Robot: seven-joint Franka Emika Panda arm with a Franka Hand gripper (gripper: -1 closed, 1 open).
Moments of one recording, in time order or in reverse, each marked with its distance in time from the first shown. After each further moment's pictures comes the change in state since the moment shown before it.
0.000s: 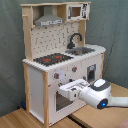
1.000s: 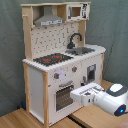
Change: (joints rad) arm 0.227 0.061 0.000 -0.066 0.009 -0.174 -0.013
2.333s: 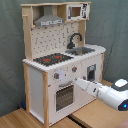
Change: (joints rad) arm 0.079 -0.021 -0.066 -0.094 0.021 -0.008 0.417
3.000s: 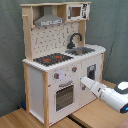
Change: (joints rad) arm 0.058 -0.068 0.012 -0.094 -0.004 0.014 0.245
